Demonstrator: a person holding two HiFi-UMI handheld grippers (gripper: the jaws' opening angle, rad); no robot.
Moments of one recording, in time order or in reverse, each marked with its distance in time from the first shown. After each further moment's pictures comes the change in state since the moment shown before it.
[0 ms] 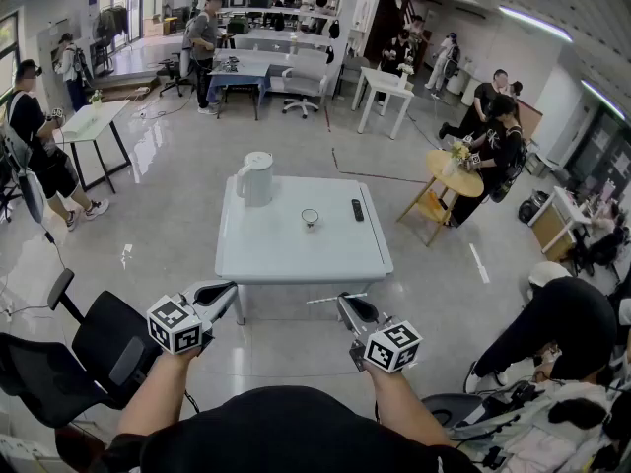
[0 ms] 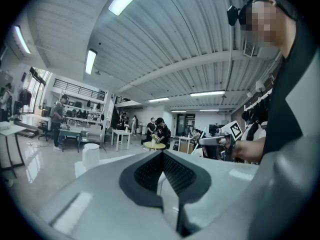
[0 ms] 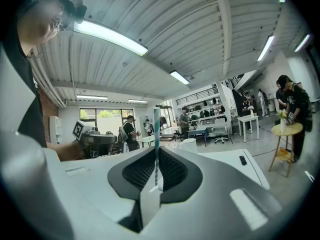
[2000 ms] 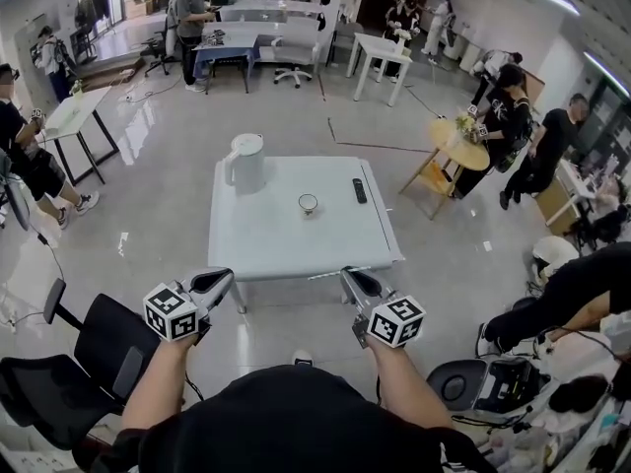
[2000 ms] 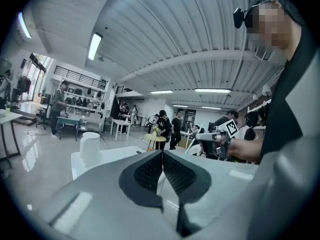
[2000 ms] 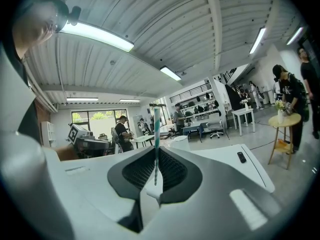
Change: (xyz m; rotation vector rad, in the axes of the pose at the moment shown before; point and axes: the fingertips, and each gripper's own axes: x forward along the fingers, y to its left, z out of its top) left arm 0.064 0.088 -0.039 -0.080 0.082 -0.013; right arm 0.082 -0.091 -0.015 0.069 0.022 -0.038
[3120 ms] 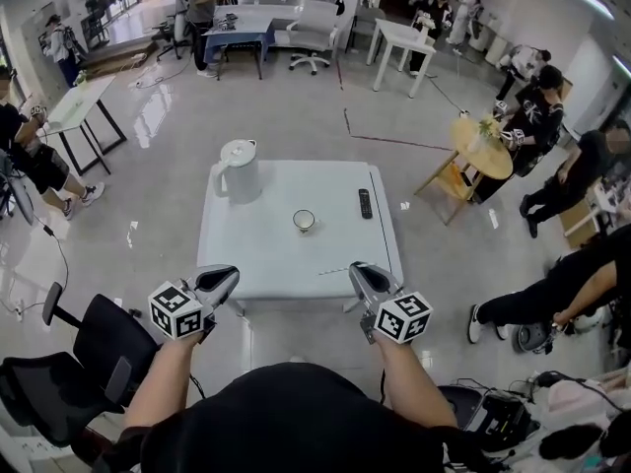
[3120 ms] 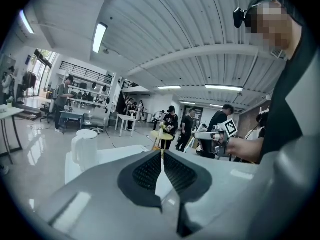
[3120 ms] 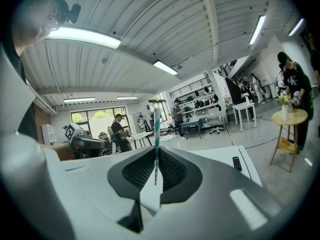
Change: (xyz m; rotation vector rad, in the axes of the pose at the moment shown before) left arm 0.130 0.062 0.030 -0.053 0.048 0.058; right arm 0.066 -0.151 0.036 0.033 0.056 0.023
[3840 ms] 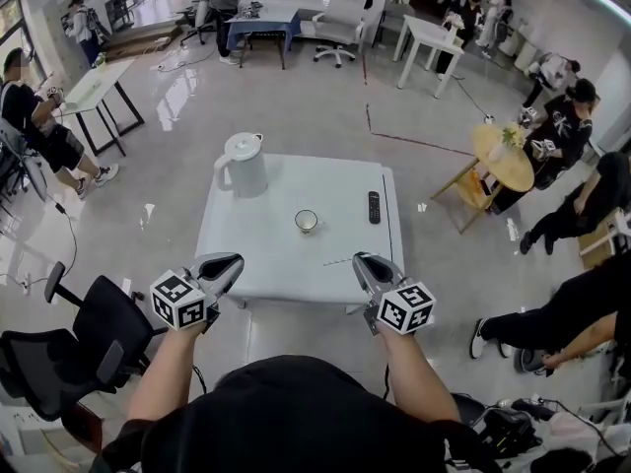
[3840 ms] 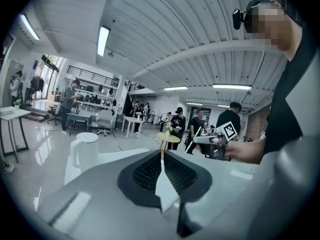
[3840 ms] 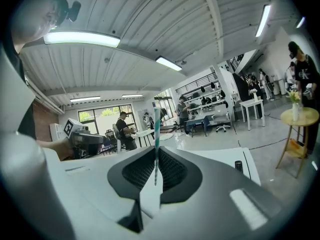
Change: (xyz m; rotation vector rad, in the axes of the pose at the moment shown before) left arm 0.051 0.003 0.018 -0.012 -0.026 0.088; right arm 0.029 -0.063 0.009 -0.017 0.040 0.088
